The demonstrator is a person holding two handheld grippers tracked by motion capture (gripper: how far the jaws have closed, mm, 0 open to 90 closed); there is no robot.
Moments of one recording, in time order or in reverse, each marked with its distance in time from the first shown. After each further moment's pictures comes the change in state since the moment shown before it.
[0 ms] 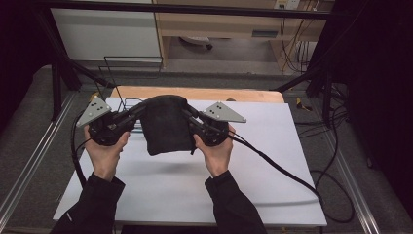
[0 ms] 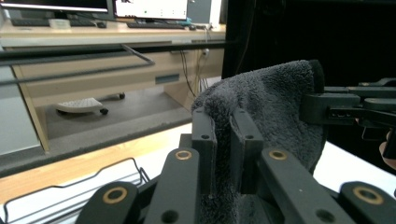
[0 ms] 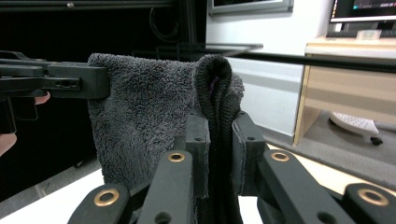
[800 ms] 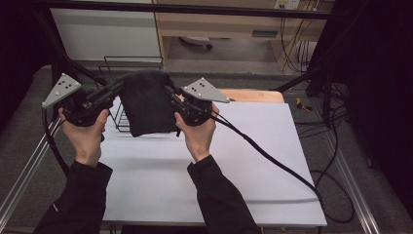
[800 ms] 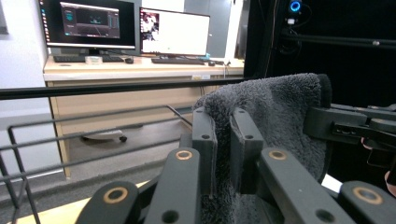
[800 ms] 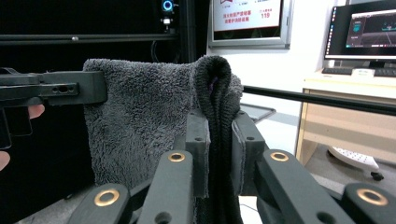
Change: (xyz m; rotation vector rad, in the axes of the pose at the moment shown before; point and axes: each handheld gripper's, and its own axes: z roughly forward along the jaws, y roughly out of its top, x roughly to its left) left arm 0.031 0.047 -0.019 -0.119 0.072 -0.009; right arm 0.022 0.051 0.037 -0.110 -0.011 -0.027
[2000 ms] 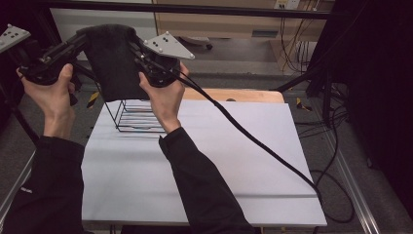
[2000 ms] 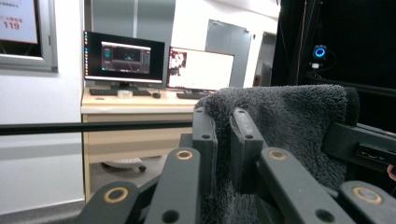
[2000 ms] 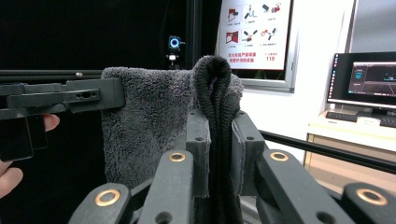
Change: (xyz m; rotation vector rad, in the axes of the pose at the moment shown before) left arm 0.057 0.077 0.000 -0.131 0.078 -0.035; right arm 0.030 0.078 0.069 -0.113 -0.002 -0.055
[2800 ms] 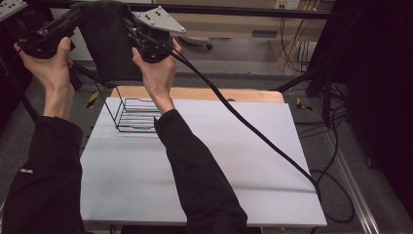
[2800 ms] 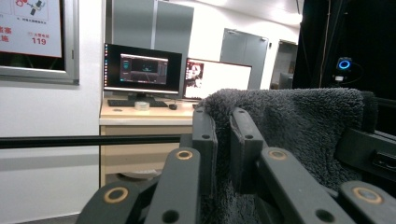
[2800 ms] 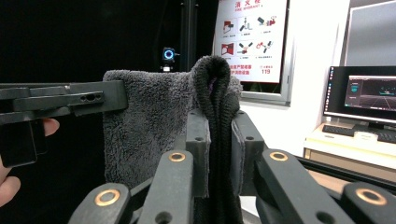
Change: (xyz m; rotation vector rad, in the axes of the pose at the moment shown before) left arm 0.023 0.025 0.039 -0.023 0.068 0.002; right arm -0.017 0.020 0.046 -0.038 -0.013 -0.004
